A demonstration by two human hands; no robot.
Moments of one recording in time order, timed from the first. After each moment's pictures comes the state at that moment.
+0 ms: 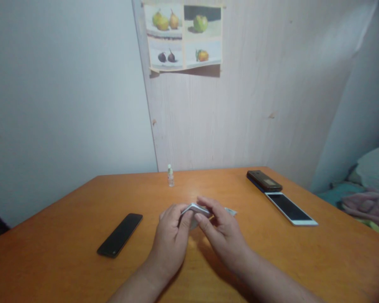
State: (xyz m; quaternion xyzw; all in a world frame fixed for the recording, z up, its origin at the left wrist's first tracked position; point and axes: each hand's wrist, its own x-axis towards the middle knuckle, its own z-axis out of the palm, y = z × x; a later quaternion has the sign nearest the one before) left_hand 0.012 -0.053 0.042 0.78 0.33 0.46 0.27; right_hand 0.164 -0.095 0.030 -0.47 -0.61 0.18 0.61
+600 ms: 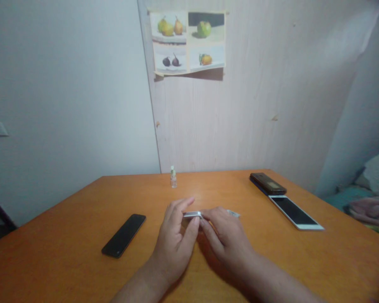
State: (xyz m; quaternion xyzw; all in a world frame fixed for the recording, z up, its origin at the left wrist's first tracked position) left_hand 0.006 -0.056 0.040 0.78 0.29 0.52 0.20; right_hand 0.172 -0.103 0.039 -0.49 -0.74 0.00 0.46
